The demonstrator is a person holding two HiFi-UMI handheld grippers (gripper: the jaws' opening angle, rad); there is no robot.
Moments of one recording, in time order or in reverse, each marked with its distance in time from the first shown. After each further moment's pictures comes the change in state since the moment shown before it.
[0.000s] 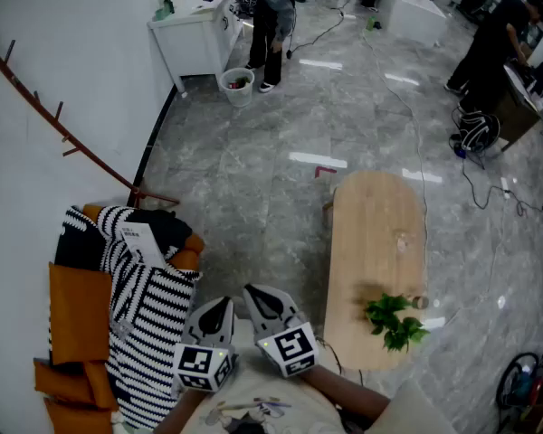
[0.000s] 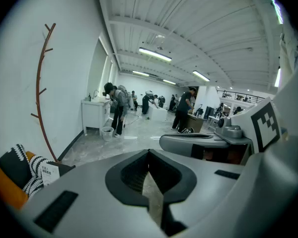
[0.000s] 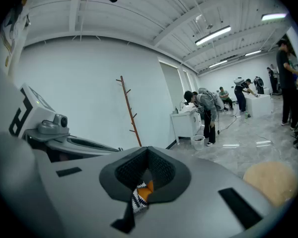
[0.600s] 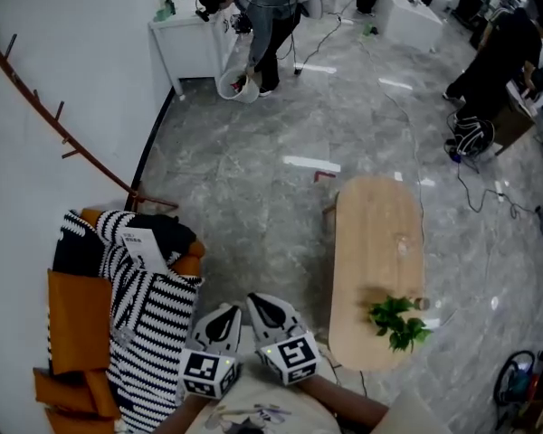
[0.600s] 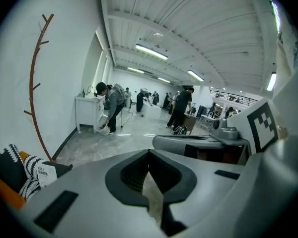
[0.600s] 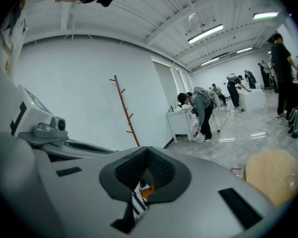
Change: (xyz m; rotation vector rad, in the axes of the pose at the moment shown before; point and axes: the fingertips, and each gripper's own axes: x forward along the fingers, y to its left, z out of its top) left arm -0.022 0.034 -0.007 0.002 0.054 -0.085; right arm 0.031 0.036 -0.008 0.069 -0.004 -0.053
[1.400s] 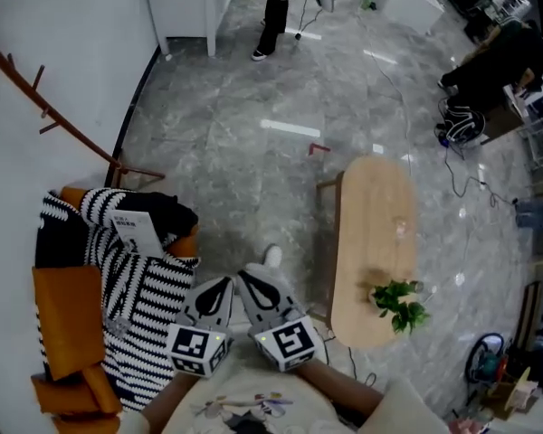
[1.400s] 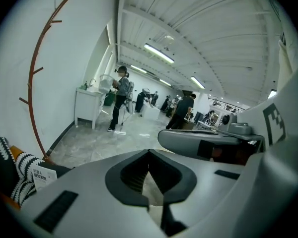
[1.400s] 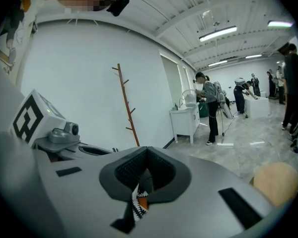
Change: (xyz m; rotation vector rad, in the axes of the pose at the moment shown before) left arm 0.017 0.156 0.018 -0.089 -0.022 -0.086; right arm 0.143 0.054 0.021 -0.117 0.033 -0.016
